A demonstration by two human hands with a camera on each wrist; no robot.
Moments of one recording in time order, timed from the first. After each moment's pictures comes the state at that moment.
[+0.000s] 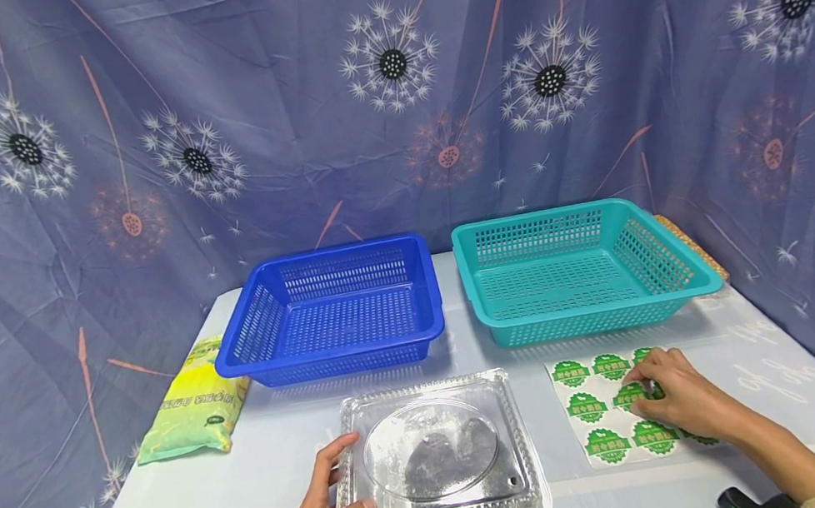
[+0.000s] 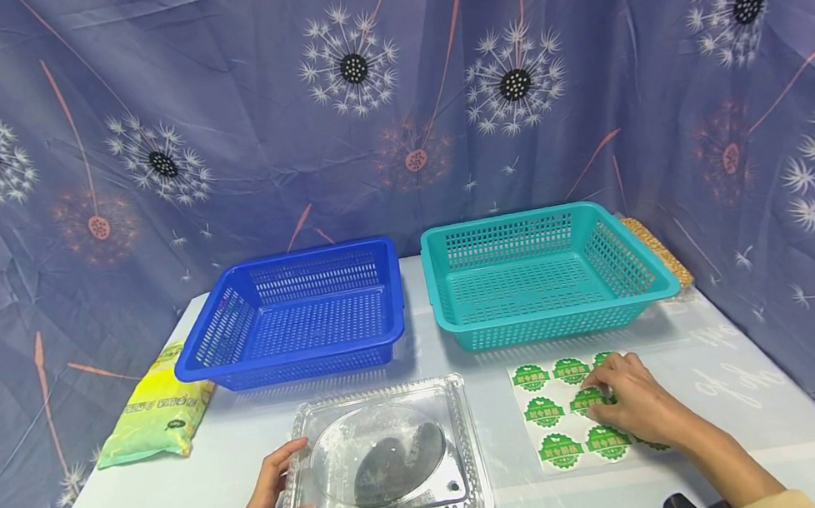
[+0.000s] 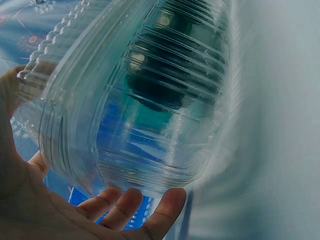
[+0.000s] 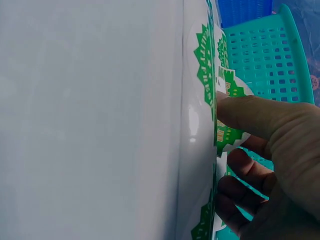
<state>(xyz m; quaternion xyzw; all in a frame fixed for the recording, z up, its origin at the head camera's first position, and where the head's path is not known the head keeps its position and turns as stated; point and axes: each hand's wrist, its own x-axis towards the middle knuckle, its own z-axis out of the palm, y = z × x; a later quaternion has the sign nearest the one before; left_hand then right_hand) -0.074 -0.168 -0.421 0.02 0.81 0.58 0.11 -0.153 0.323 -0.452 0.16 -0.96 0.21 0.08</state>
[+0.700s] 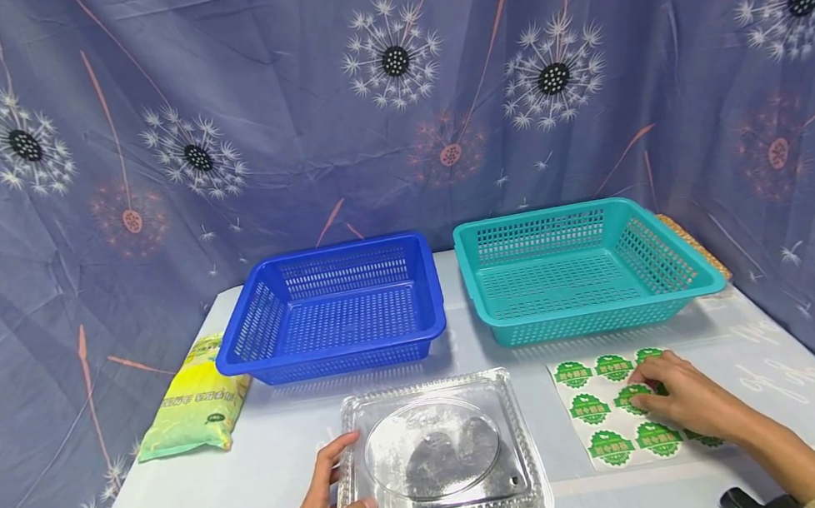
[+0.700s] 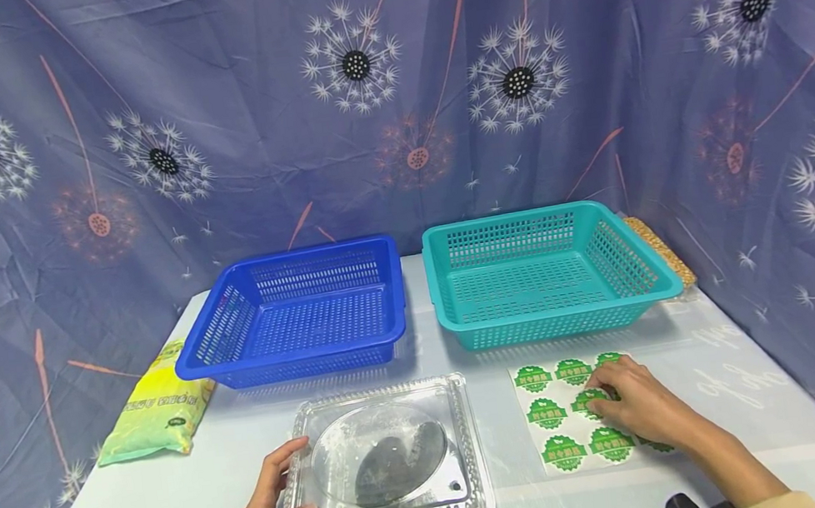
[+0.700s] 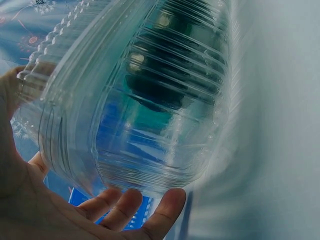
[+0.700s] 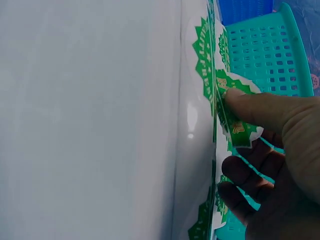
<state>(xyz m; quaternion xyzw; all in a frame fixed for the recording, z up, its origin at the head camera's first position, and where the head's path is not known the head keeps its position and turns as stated) -0.073 -0.168 -0.418 0.01 0.81 0.57 0.12 -0.153 0.324 -0.451 0.19 -0.95 0.23 0.12</state>
